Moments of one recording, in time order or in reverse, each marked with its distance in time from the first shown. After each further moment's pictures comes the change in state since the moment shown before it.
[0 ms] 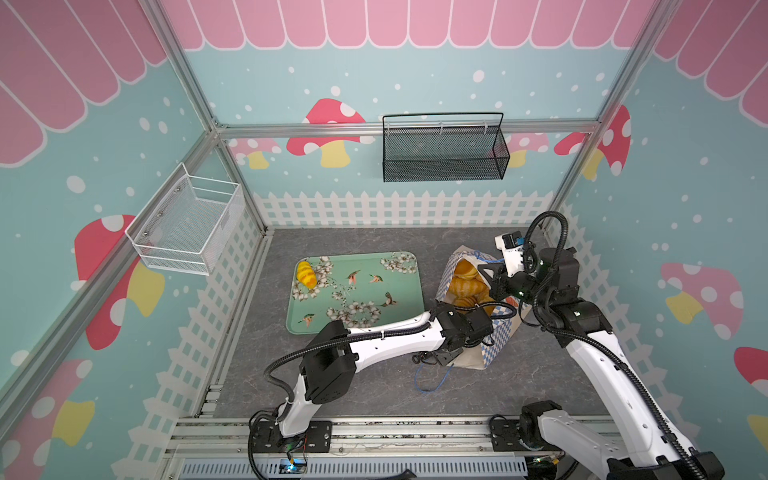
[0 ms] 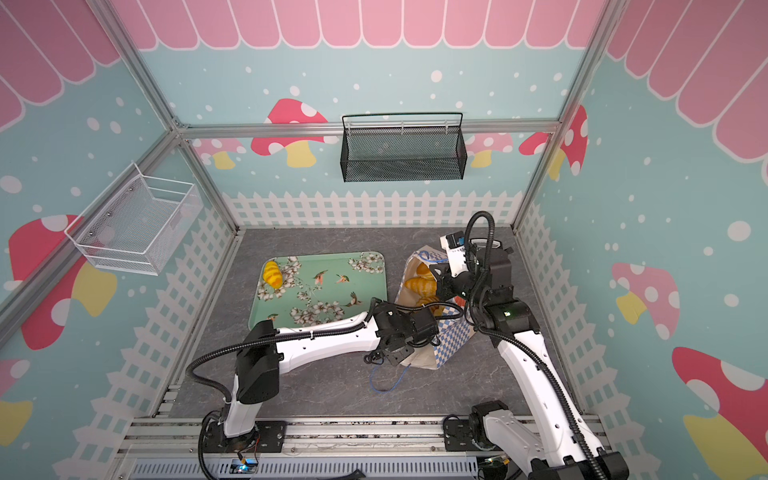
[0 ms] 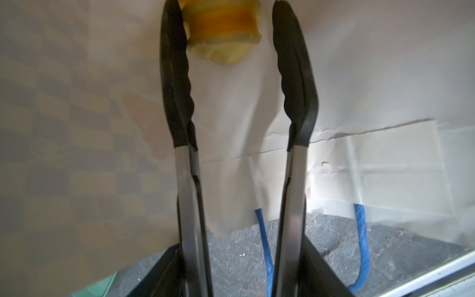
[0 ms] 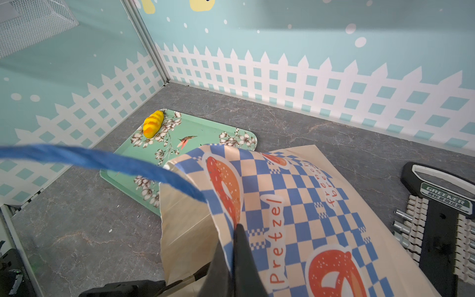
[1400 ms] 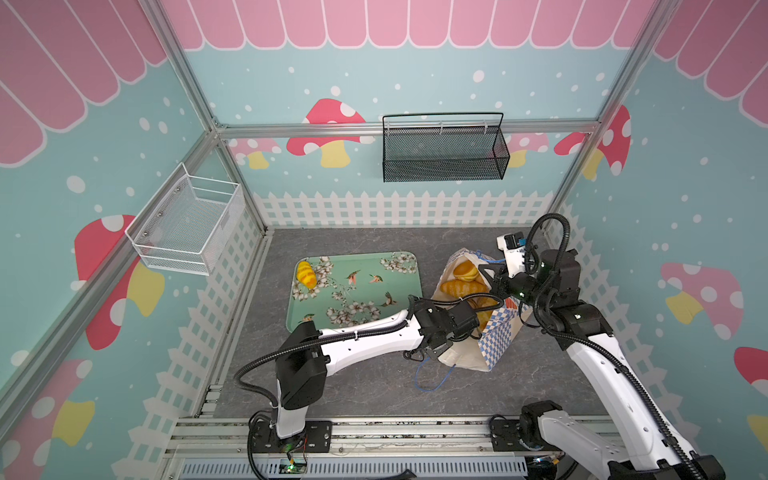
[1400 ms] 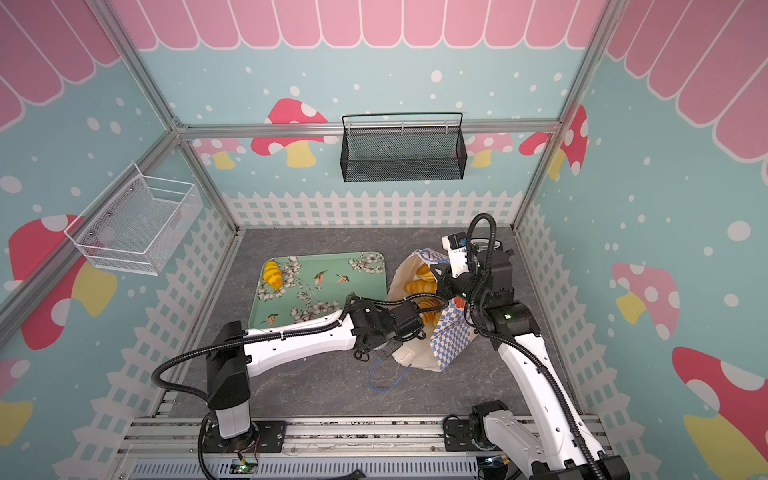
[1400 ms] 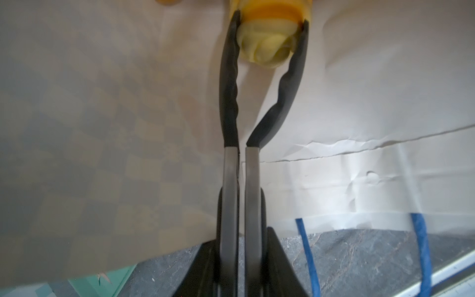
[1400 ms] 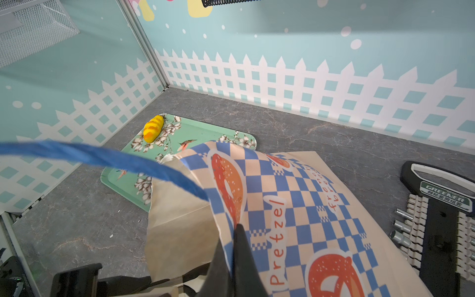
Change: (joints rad) left arm 0.017 -0.192 -0.150 0.089 -0.054 0.033; right arm 0.000 -0.016 -0.018 0.025 0.008 0.023
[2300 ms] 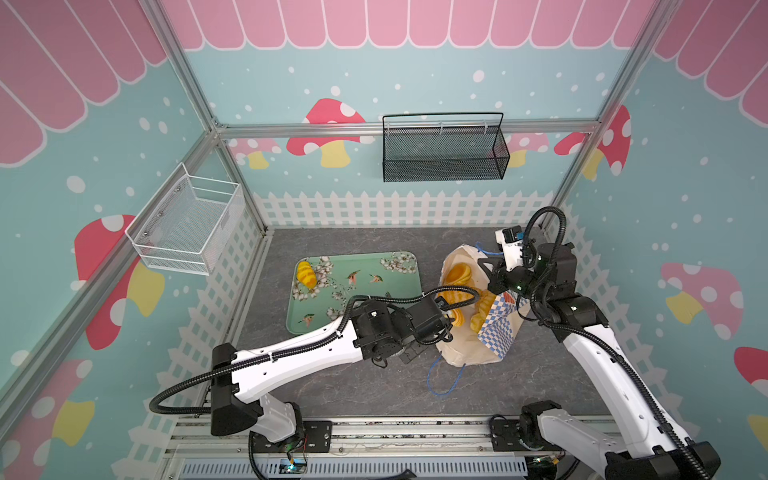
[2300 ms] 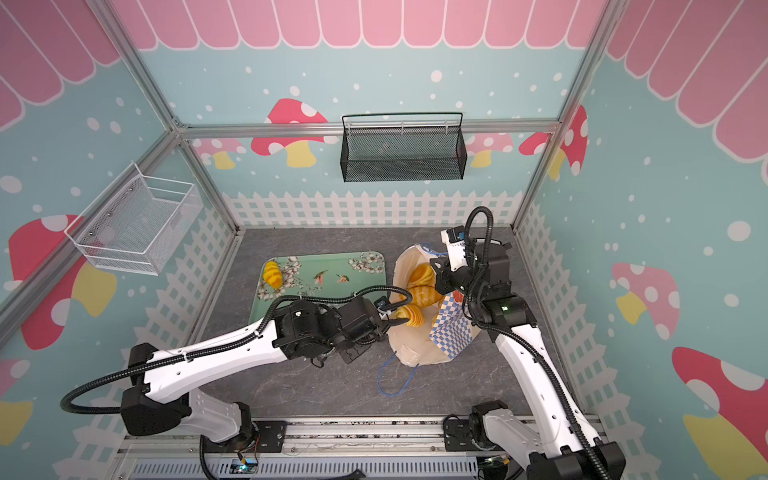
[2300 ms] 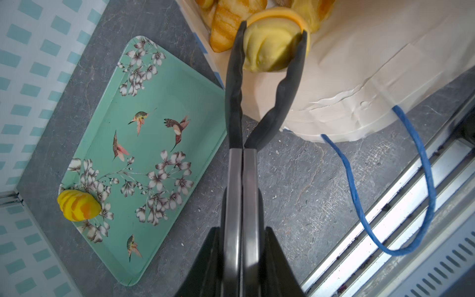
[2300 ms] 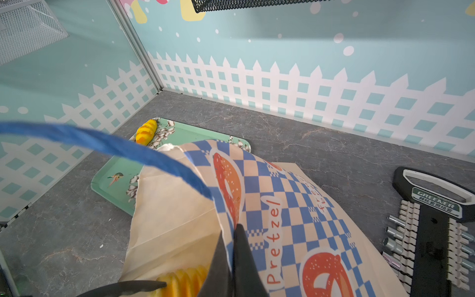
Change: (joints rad) left arm -0.030 -0.375 -0.116 -0.087 0.000 0.053; right arm 0.000 0.061 0.043 0.021 0.028 -0.008
